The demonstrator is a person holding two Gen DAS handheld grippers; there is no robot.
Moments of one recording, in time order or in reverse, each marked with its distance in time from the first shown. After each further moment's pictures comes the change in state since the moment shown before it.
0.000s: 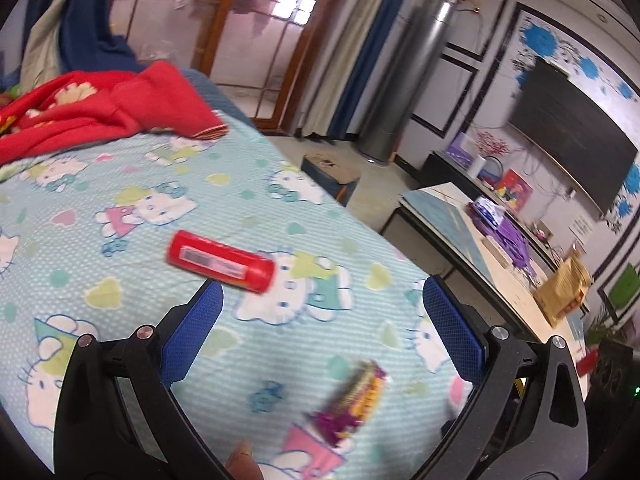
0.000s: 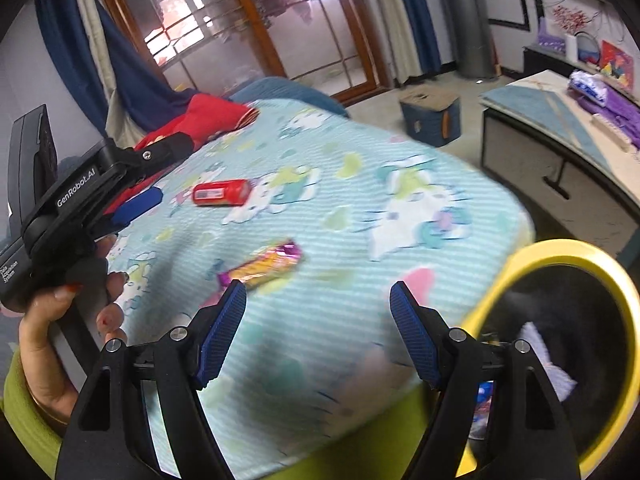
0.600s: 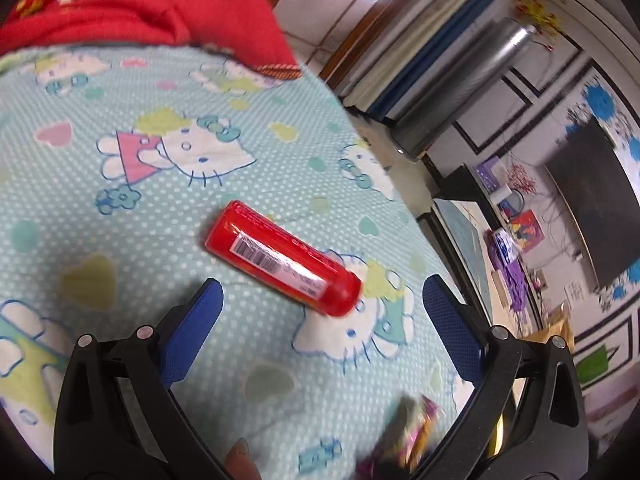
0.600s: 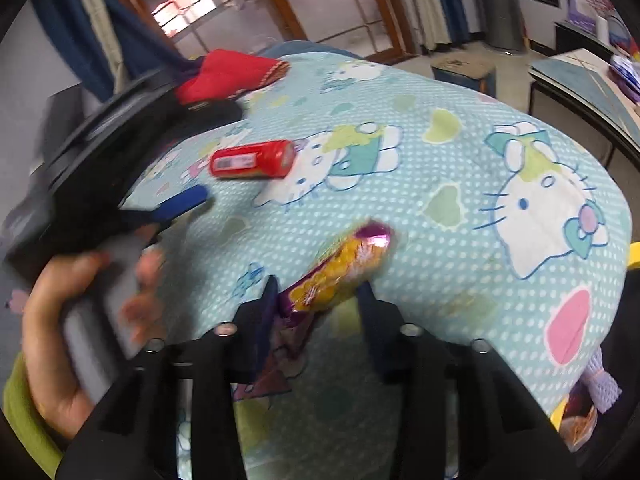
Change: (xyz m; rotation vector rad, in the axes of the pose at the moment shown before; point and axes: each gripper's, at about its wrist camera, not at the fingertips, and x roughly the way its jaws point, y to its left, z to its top) left arm 0.064 0.075 0.007 -0.314 0.130 0.012; right arm 0.066 0.040 0.001 -0.035 0.090 0.072
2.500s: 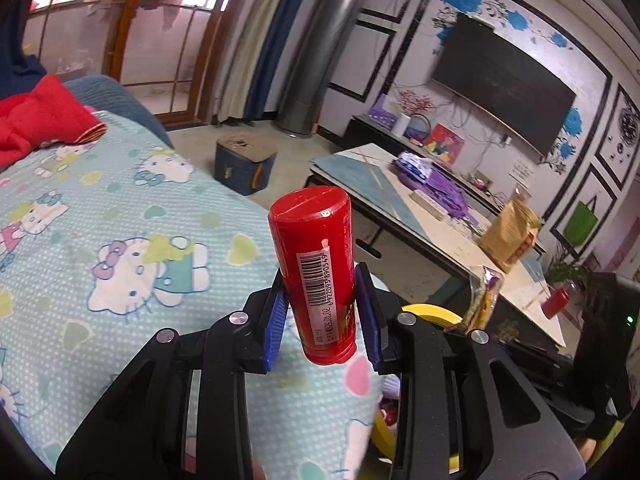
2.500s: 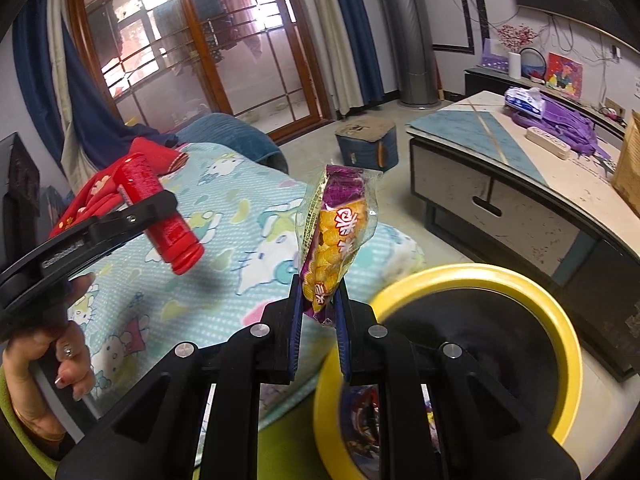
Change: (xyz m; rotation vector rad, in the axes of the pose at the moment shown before) left arm -0.033 -0.153 -0.095 0.522 -0.013 -0.239; right arm -0.135 -0.117 -0.019 0.096 -0.247 -0.296
